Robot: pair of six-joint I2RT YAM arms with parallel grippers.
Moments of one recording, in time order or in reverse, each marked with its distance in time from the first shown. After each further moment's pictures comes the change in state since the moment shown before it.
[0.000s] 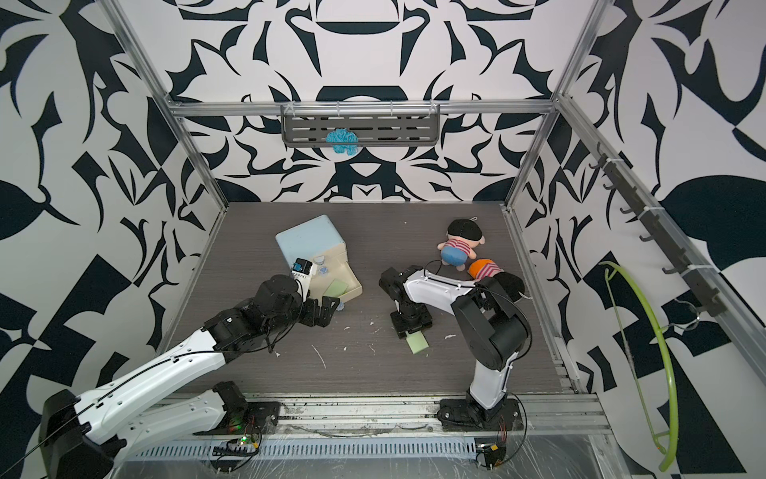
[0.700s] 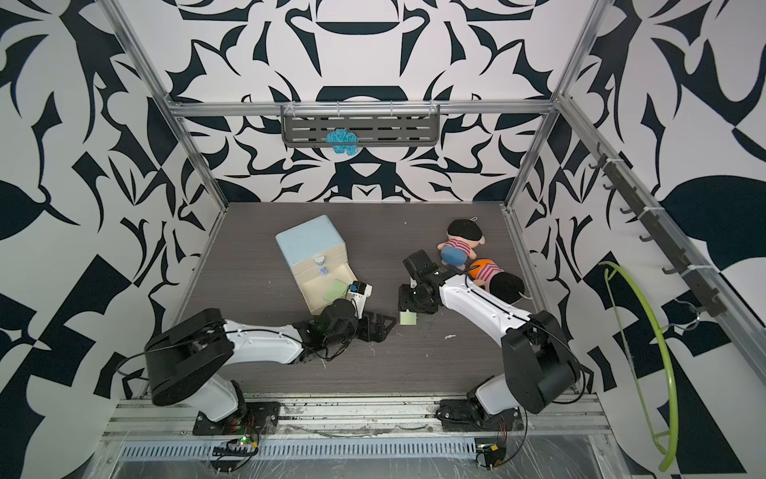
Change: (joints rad) left arm -0.224 0.682 -0.106 0.950 0.153 -0.344; right arm -0.160 -0.321 -0.113 0.293 -0.153 0.245
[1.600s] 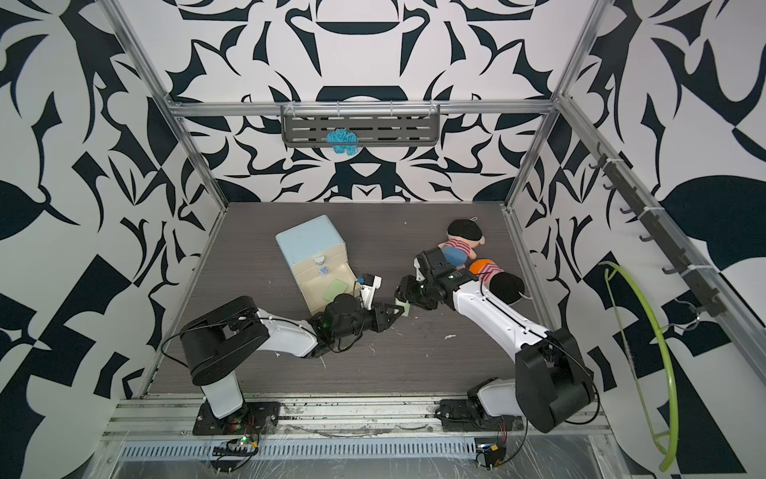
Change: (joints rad) left arm 0.031 0.139 0.041 0.342 0.150 -0.123; right arm -0.057 -0.097 -0.053 0.117 -0.163 0.087
